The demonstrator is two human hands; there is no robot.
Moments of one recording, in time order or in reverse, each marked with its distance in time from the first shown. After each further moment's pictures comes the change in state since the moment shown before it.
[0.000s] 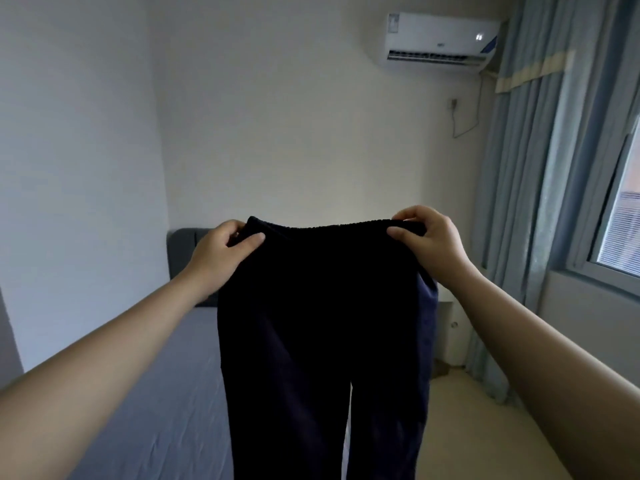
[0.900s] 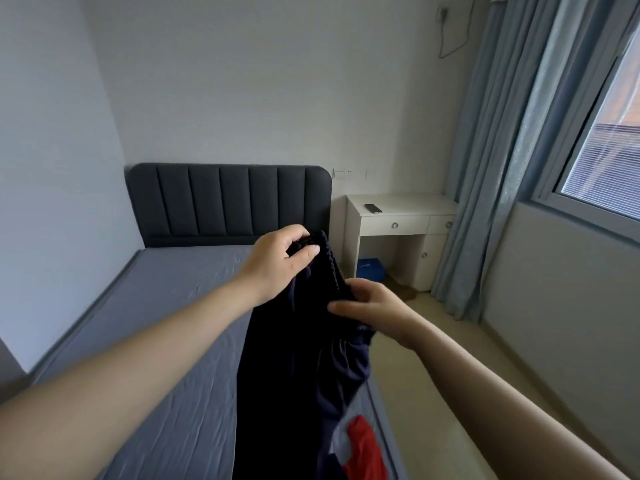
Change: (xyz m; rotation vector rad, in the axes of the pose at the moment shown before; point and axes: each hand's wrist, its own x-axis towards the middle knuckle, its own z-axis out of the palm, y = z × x) left_hand -0.068 -0.006 0.109 0.016 -0.284 0.191; right_hand -0.148 0.057 0.059 0.326 -0.688 0.550
